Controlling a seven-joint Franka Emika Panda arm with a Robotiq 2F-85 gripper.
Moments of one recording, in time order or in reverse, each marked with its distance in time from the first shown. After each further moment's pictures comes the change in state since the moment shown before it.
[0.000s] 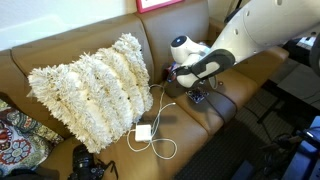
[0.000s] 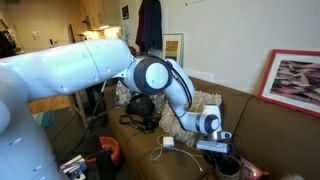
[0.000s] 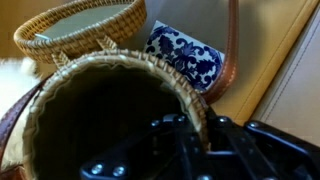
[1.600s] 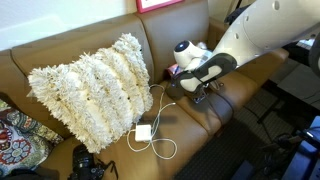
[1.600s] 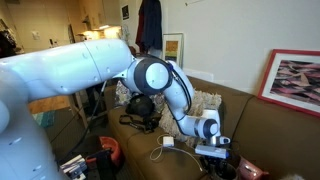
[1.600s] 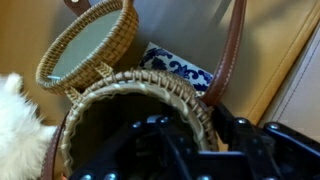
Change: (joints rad) arm -0.005 0.003 -0.004 -0.048 0.000 0.007 -0.022
